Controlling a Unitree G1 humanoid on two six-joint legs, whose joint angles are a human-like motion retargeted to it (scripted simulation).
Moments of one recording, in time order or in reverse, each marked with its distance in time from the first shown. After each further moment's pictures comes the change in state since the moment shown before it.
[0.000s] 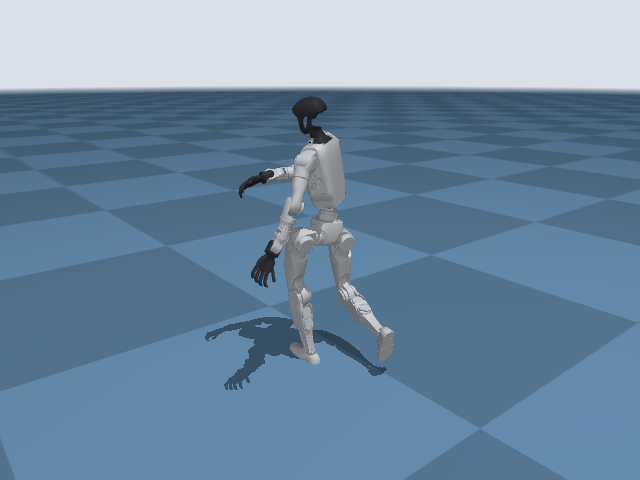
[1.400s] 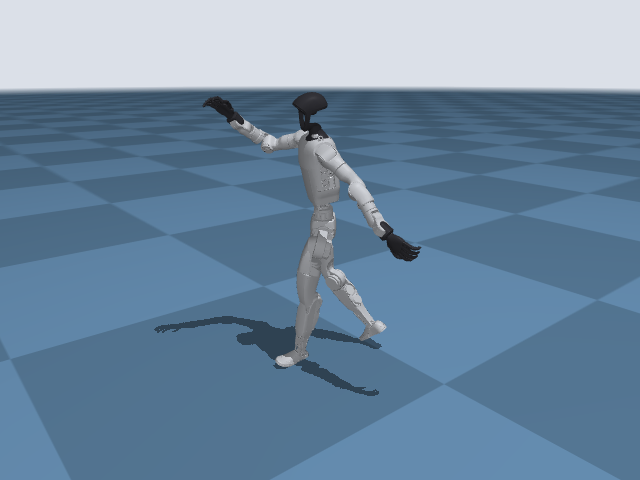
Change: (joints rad) left arm 0.647 0.094 0.689 -0.003 -0.556 -0.047 0.009; right arm -0.309 -0.853 -0.525 -0.123 0.345 -0.024 -0.381; waist -0.176 0.321 -0.119; left_leg 0.145 0.268 0.615 -0.489 0.115 -0.162; right_leg 0.279 0.156 -0.489 -0.779 0.159 0.050
